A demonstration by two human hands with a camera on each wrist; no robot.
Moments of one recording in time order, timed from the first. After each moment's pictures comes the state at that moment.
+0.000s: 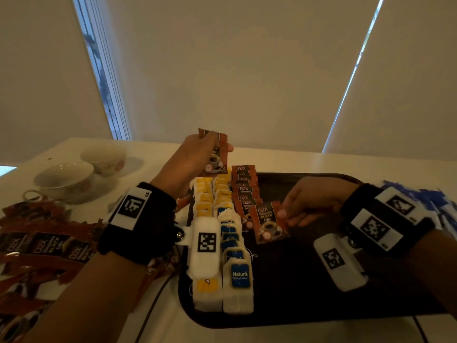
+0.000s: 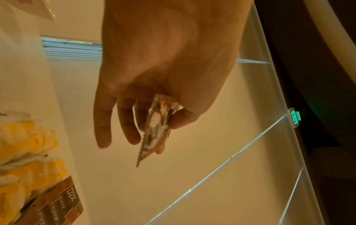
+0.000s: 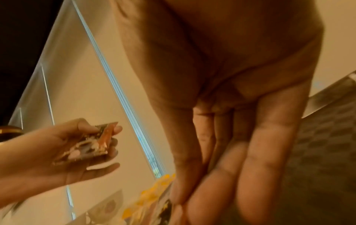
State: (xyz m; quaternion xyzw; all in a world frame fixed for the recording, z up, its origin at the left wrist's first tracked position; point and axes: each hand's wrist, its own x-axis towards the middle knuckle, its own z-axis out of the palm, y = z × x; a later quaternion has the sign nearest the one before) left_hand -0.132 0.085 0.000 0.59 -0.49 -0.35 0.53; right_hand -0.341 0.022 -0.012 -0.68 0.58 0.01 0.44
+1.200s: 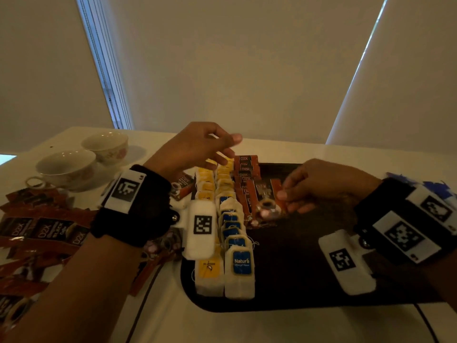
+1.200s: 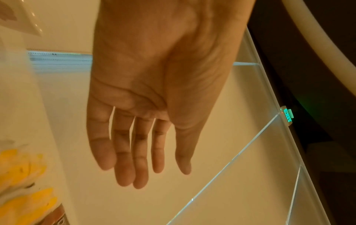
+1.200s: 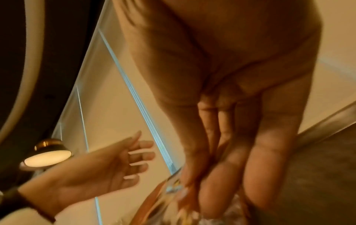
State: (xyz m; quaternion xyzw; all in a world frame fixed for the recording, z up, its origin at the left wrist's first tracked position) left_hand -0.118 0.084 -0.001 0.60 -0.58 -0.33 0.44; right_hand -0.342 0.040 -0.003 -0.72 0.53 -0.06 0.45
